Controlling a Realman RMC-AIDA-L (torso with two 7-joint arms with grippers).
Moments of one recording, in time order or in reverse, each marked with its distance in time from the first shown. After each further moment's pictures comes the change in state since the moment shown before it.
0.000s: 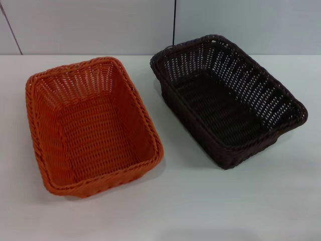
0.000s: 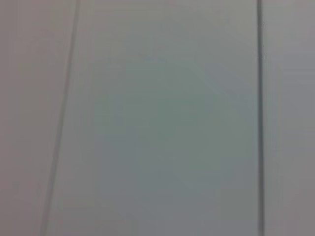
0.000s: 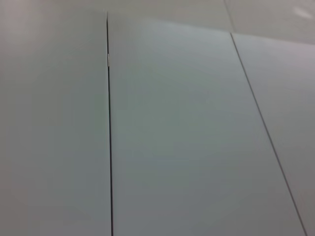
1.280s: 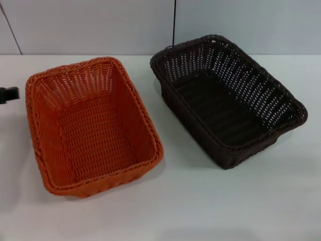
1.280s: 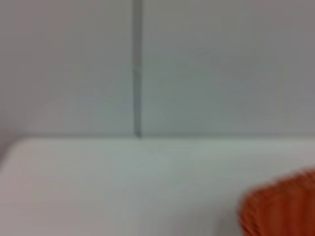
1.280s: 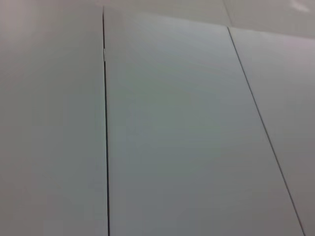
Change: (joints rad) left arm 0.048 -0.010 -0.591 -1.476 0.446 -2.385 0.246; right arm -0.003 -0.003 0.008 0.001 -0.006 0.018 0.012
